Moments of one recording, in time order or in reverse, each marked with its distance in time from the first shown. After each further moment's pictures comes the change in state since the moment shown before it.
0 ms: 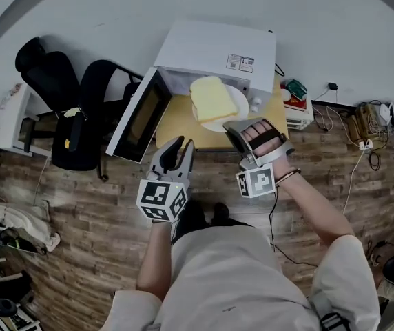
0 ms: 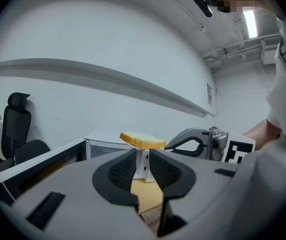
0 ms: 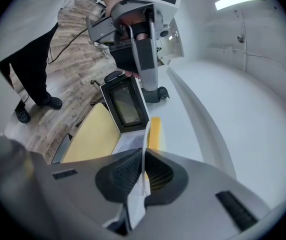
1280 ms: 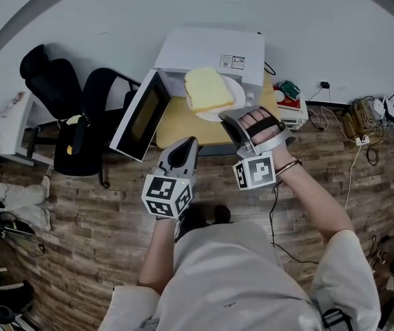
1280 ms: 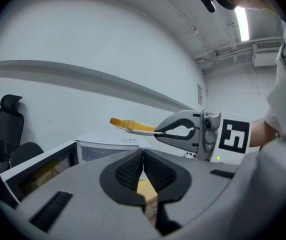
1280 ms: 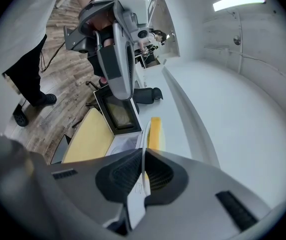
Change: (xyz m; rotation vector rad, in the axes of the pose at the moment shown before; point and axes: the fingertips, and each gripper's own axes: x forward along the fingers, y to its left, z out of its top) left arm -0.032 -0.046 0.008 0.033 0.005 -0.077; right arm -0.048 -0.045 0.026 0.010 0.022 -0.047
